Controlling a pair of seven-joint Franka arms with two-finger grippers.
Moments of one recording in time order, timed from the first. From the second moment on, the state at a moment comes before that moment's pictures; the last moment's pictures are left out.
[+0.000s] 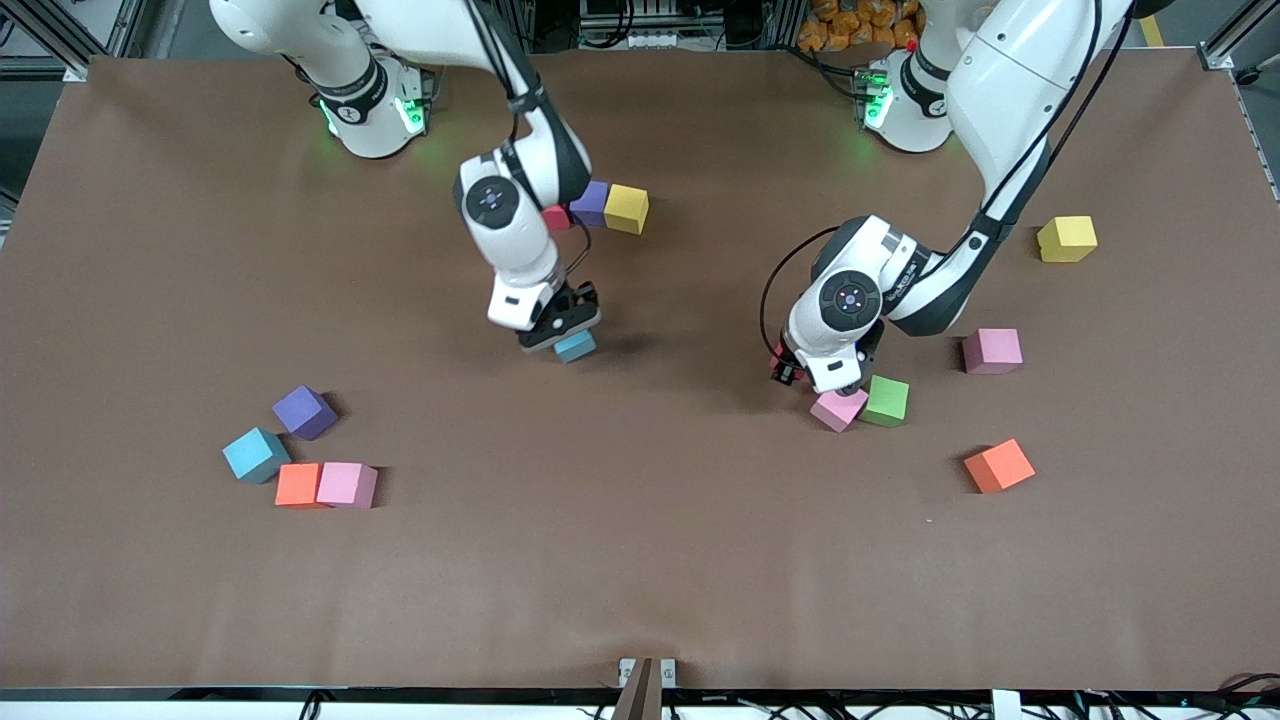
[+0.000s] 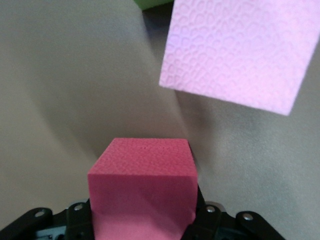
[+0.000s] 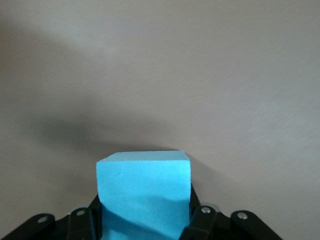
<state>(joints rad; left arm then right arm) -0.11 0.55 -0.42 -1.99 0.19 2.35 -1.73 1.16 0.47 -0.39 -2.14 0.51 2.70 0.01</state>
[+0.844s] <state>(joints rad) -0.12 0.55 -0.43 -1.97 0.19 2.35 -1.36 1.67 0.40 -0.67 -2.23 0.51 2.60 0.52</state>
